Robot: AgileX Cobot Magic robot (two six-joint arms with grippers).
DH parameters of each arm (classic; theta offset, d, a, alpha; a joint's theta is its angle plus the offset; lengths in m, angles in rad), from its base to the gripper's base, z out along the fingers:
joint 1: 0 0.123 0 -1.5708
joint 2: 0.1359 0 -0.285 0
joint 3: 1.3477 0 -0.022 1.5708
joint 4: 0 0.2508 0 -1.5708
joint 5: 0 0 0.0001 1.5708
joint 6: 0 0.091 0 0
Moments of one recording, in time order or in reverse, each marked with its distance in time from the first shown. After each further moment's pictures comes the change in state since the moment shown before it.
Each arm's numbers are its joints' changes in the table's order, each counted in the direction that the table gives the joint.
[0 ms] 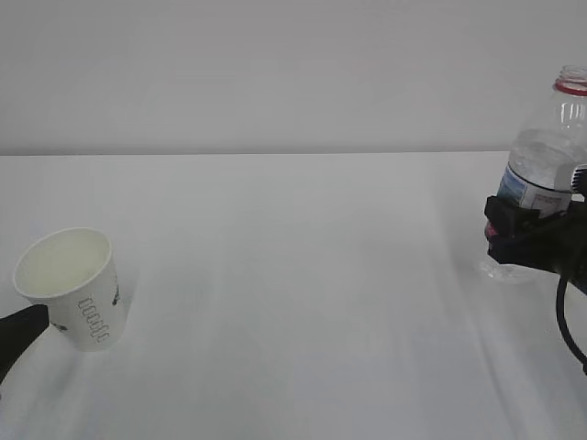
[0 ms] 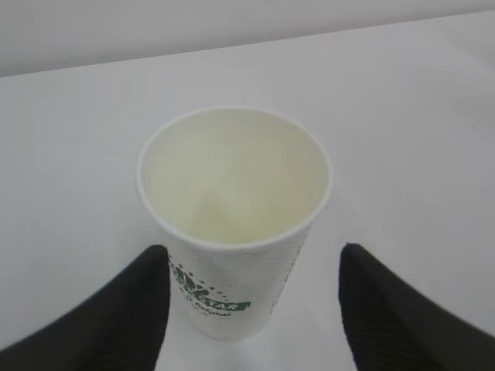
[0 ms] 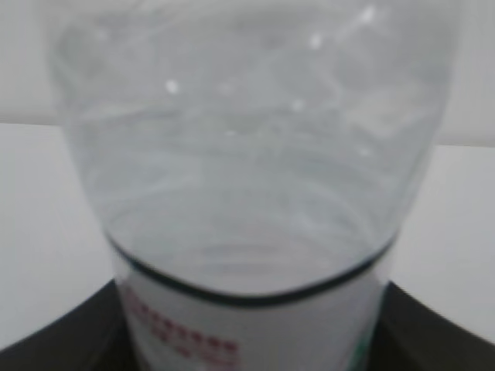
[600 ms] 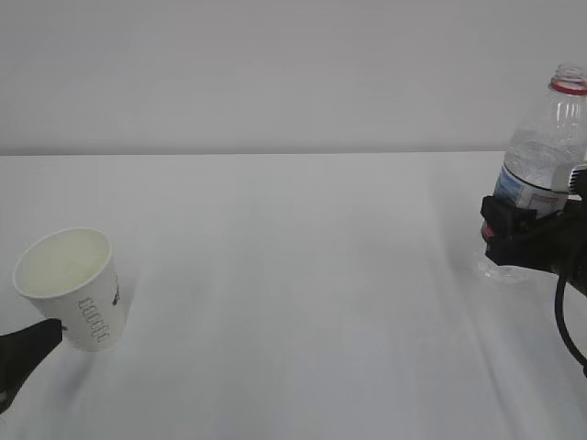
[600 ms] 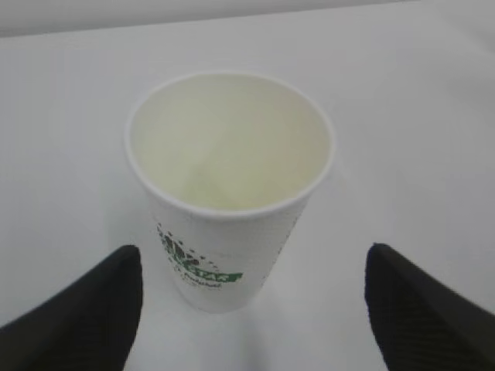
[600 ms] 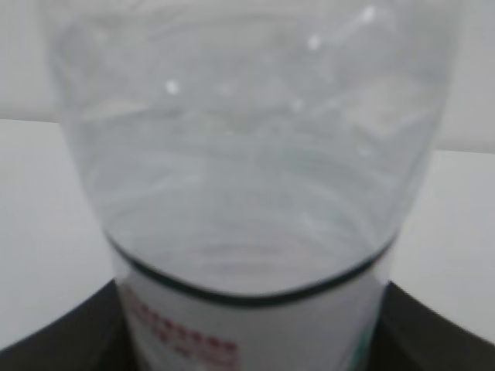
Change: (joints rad) left arm 0.000 0.069 0.000 0.012 -0.004 -0.024; right arm 0.000 0.000 0.000 -0.019 -0.007 -0.005
